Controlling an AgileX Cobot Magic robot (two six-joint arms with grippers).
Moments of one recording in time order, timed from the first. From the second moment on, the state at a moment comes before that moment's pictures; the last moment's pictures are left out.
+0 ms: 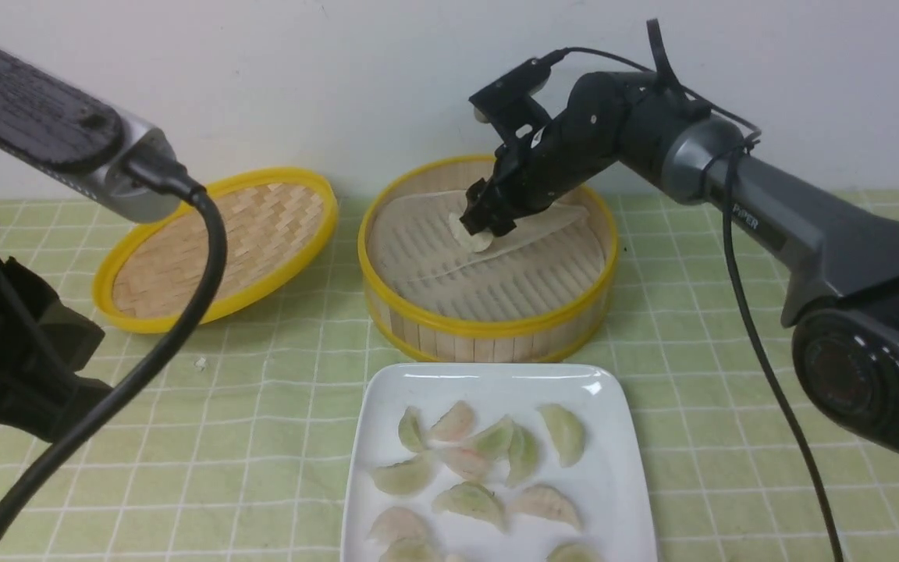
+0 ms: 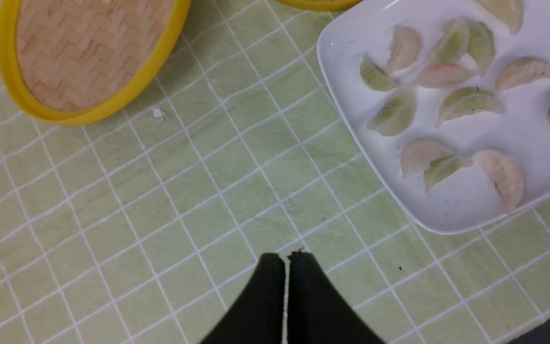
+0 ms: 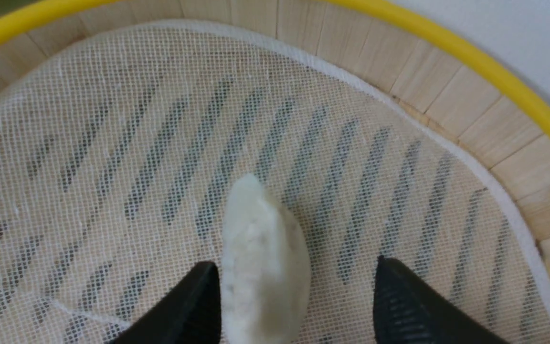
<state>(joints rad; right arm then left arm) 0.41 2.52 -2.33 0.26 0.88 -0.46 -0.56 1.00 -1.20 0.15 1.26 -0.05</state>
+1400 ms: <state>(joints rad) 0.42 2.53 -2.52 0.16 1.23 -0.47 -0.56 1.00 -1.20 0.17 1.26 -0.10</state>
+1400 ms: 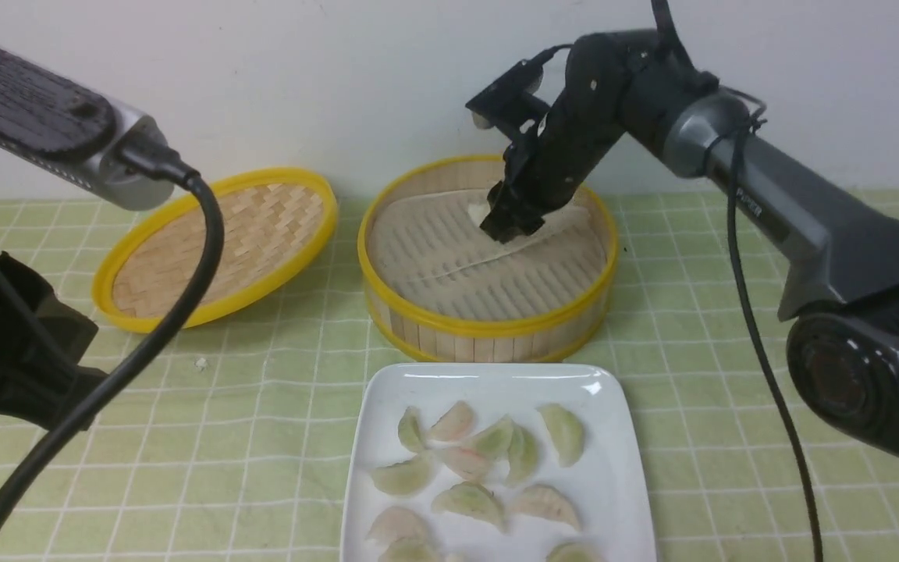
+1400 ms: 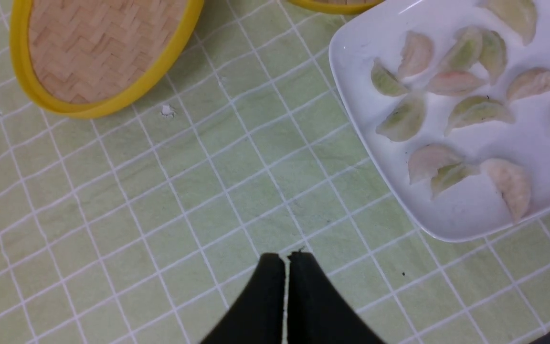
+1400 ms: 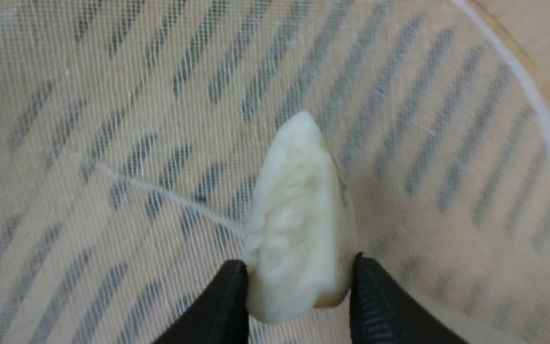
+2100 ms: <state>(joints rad) 0.37 1.80 -1.63 0.37 1.25 -0.31 -0.56 1.00 -1.20 0.17 1.26 -0.16</state>
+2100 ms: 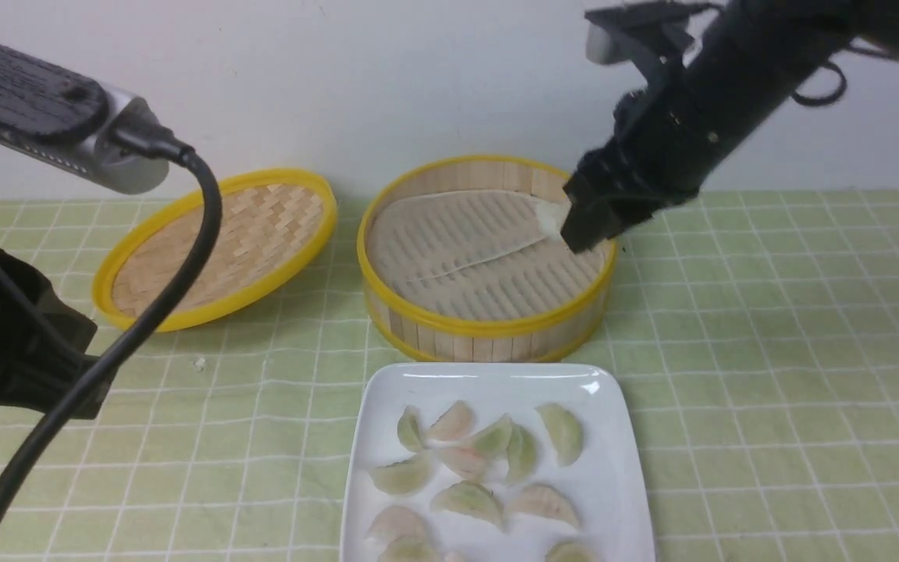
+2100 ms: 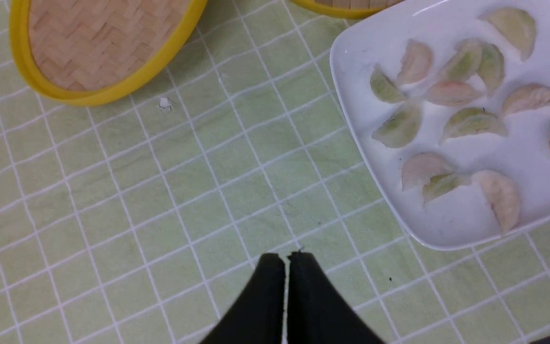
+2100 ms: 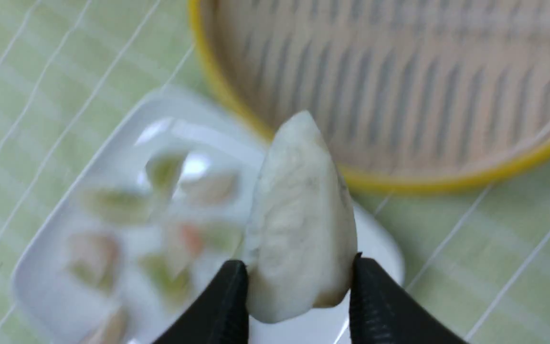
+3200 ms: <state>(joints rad) 0.49 1.53 -1.21 0.28 1.13 -0.15 -0.56 1.00 -1.20 0.13 1.26 -0.15</state>
